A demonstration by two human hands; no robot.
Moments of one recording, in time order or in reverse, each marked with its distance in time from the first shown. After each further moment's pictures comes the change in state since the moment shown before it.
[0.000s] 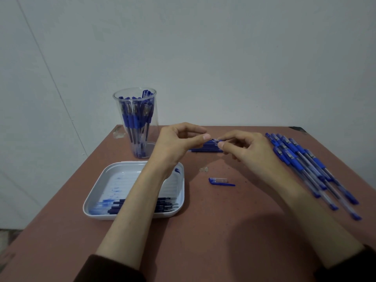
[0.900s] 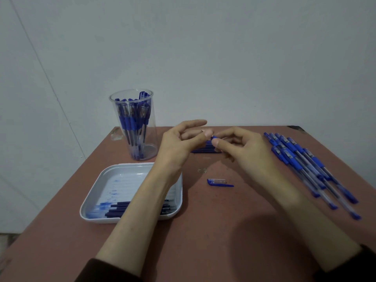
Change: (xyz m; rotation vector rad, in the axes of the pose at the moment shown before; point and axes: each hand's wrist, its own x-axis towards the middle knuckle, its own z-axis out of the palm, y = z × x) left_hand -0.001 -0.004 0.014 -0.155 -0.021 0.046; right_hand -0.003 -0.010 0.009 0.167 0.068 0.107
